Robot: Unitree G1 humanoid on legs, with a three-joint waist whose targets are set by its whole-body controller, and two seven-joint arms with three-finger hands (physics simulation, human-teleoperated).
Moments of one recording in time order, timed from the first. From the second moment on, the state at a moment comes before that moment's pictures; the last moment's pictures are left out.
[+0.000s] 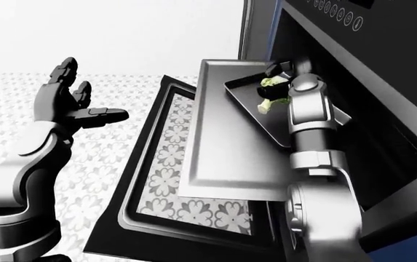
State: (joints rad) left arm -0.60 0.28 0.21 -0.25 -0.25 0.79 0.14; right arm -1.11 -0.43 -0.14 0.71 -0.28 0.64 0.05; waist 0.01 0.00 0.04
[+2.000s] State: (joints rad) left arm -0.91 0.38 0.21 -0.03 -0.25 0.75 0.20; right arm -1.22 -0.21 -0.03 0.06 -0.16 1.11 0.15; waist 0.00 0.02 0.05
